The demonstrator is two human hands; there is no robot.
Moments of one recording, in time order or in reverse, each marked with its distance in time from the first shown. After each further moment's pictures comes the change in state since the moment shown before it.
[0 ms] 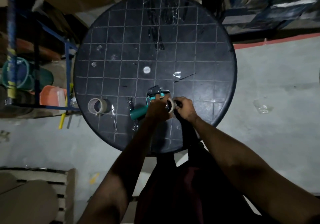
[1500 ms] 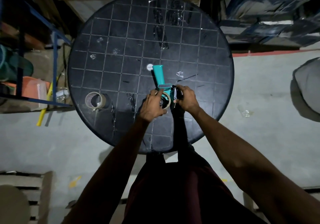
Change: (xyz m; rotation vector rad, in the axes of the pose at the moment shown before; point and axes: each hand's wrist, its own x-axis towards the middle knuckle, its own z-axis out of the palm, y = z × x) left_hand -0.004 -0.061 -0.004 -0.136 0.069 0.041; right_hand 0.005 -0.062 -0.016 -0.263 0.048 0.002
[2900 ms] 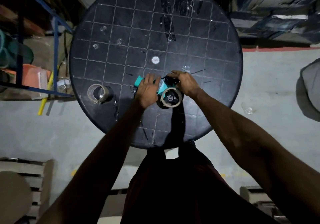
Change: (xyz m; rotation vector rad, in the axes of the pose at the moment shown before) left_hand 0.038 -0.046 -0.019 0.407 0.011 0.114; right_hand 0.055 -0.030 -0.006 -0.265 -0.156 -0.297
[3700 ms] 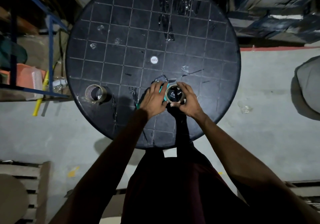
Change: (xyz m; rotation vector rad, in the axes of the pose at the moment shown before) left_hand -0.025 0.026 0.020 -0.267 0.127 0.136; right_hand -0.082 -0.006 0.035 0.429 0.174 0.119
